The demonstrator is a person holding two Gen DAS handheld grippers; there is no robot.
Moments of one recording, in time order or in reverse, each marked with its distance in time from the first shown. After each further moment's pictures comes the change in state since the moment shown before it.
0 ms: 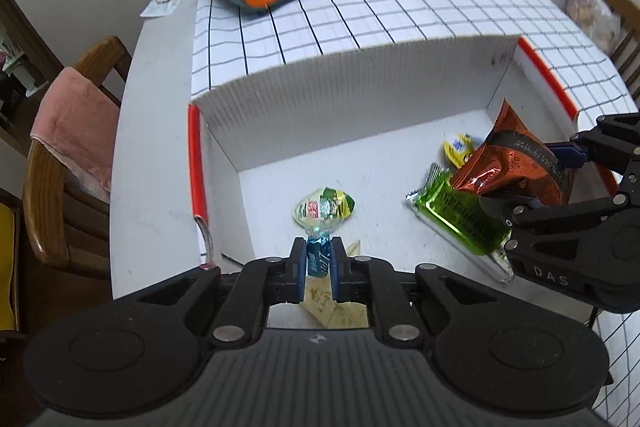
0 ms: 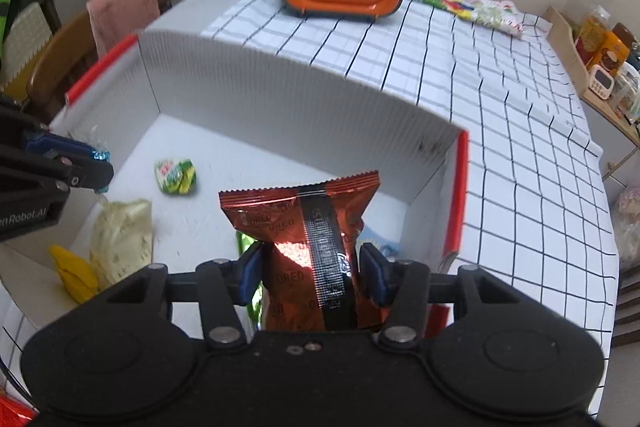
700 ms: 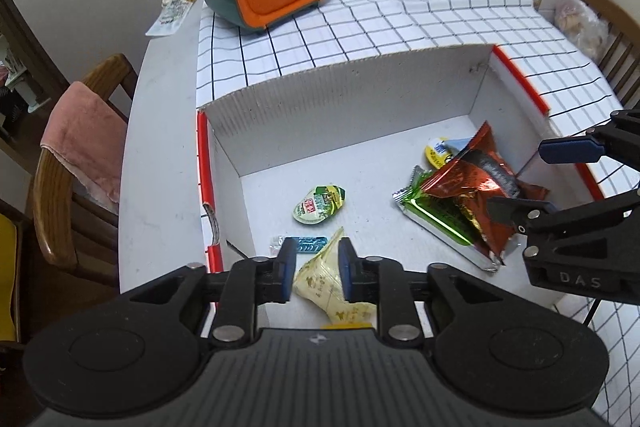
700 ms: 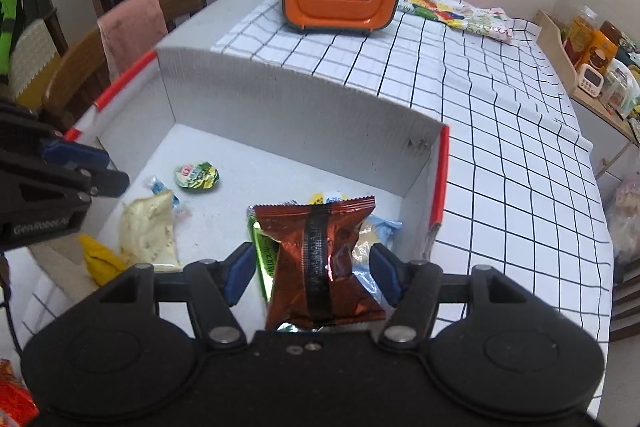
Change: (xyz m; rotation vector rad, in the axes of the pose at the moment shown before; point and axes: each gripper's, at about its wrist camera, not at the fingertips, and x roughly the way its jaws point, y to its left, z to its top) left arm -0.032 -0.004 -0.017 0.008 -0.081 -0.010; right arm -0.045 -0.006 -0.013 0.056 -0.074 0.034
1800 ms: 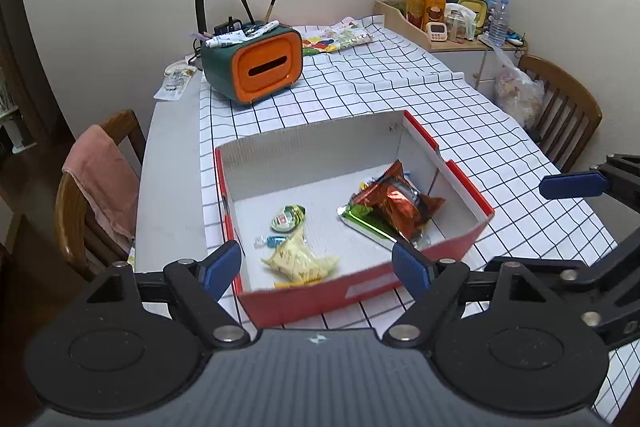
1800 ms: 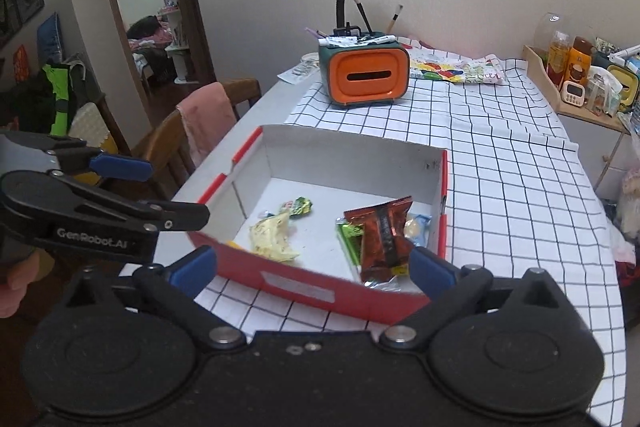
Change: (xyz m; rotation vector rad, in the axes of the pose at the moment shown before) left arm -0.126 0.000 -0.076 -0.015 -0.262 -0.103; right arm -0.150 0.035 -0.071 0.104 -0.229 0.140
